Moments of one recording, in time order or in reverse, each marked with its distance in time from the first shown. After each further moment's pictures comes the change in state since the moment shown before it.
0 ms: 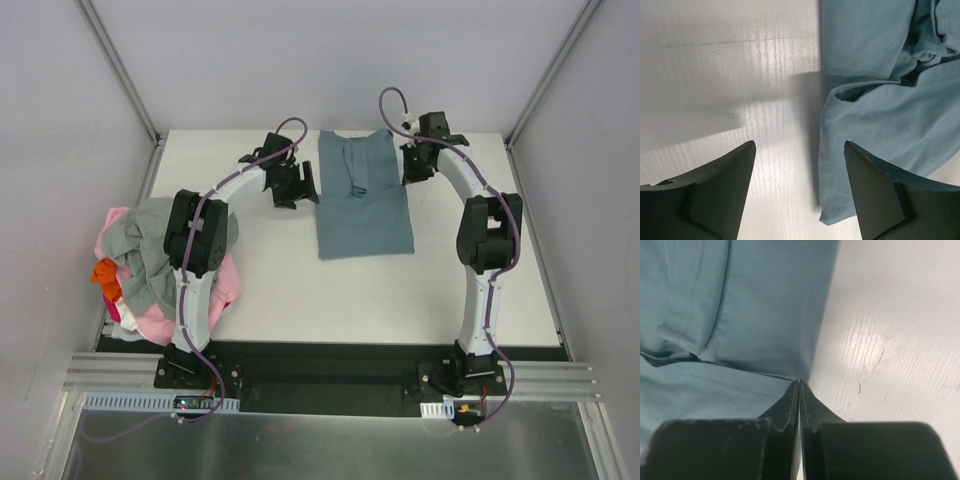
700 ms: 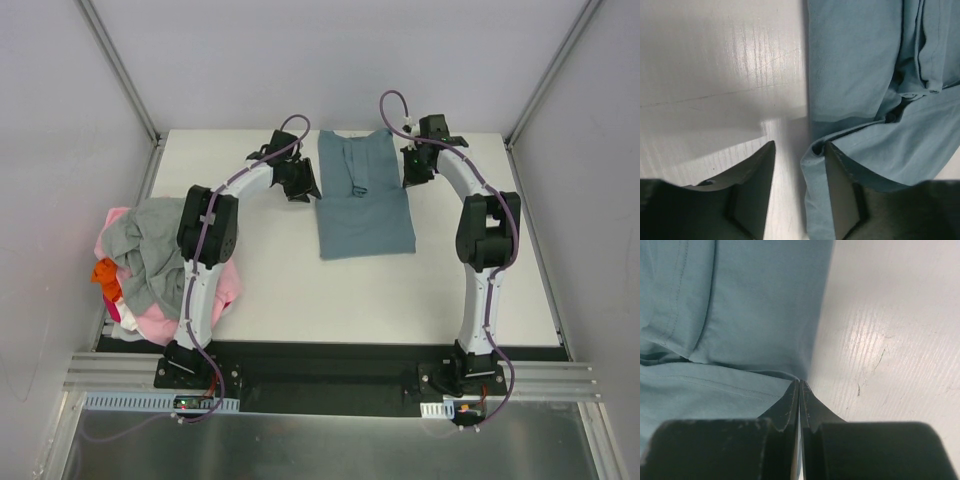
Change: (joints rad) left arm -0.001 0.142 0.155 0.023 0.039 -0.071; right arm -0.013 0.027 0.000 0.002 -0.006 0.009
